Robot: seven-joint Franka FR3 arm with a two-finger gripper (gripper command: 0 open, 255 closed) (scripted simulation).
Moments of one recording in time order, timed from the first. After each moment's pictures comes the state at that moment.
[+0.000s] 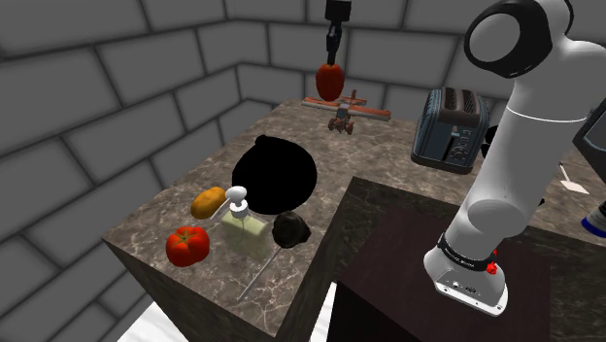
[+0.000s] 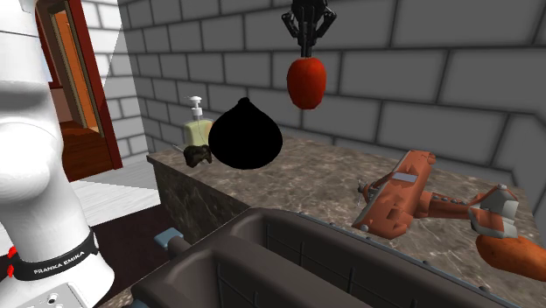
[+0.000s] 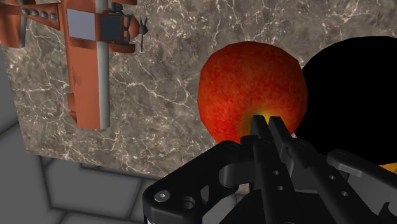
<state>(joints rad) -0.03 0.11 -0.24 -1.34 0.09 1.48 -0.64</state>
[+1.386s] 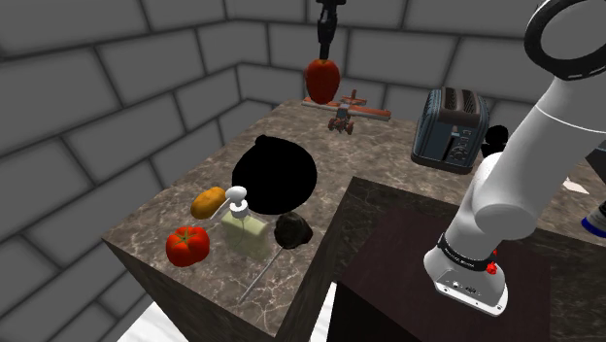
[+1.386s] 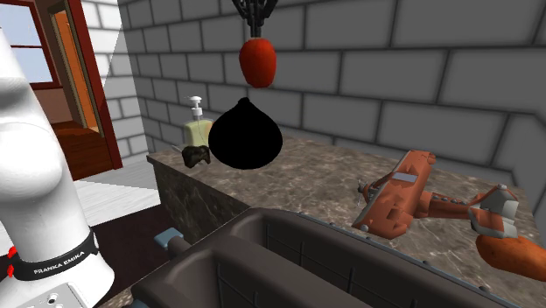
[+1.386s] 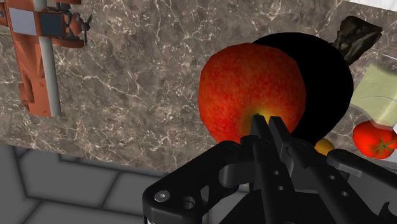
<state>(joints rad) 0.11 -0.10 -0.11 -1.46 0.05 1.41 -0.39</state>
